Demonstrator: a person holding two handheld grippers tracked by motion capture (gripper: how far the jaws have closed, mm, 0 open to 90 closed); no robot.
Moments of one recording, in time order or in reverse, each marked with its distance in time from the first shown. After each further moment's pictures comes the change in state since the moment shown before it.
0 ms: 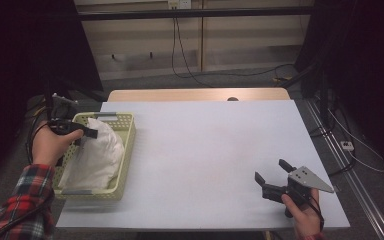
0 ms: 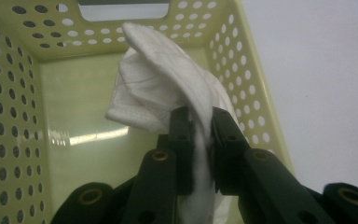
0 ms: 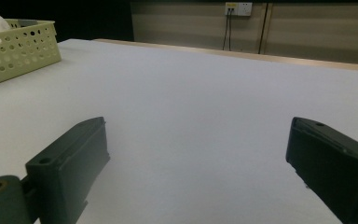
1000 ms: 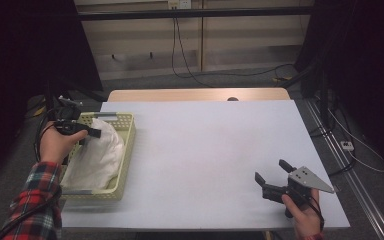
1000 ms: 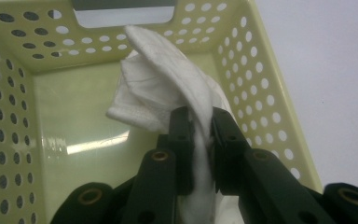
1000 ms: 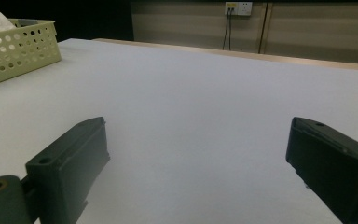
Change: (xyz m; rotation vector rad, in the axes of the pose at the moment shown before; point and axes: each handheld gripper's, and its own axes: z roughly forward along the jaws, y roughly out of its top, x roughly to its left) left arm 0.009 0.002 0.024 -0.012 -0.005 0.028; right arm 0.000 0.000 -0.001 0.002 -0.001 0.000
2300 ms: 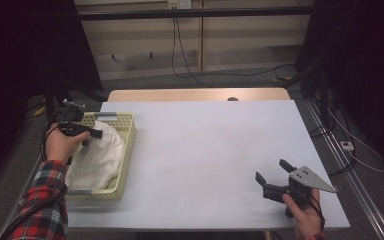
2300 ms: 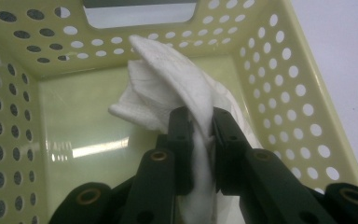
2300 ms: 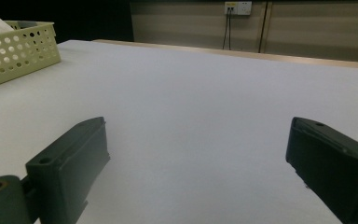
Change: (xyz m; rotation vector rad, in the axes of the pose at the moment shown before) left arm 0.013 -0.001 0.022 -0.011 0.021 0.007; right arm -0.002 0.000 0.000 -0.003 0.002 0.013
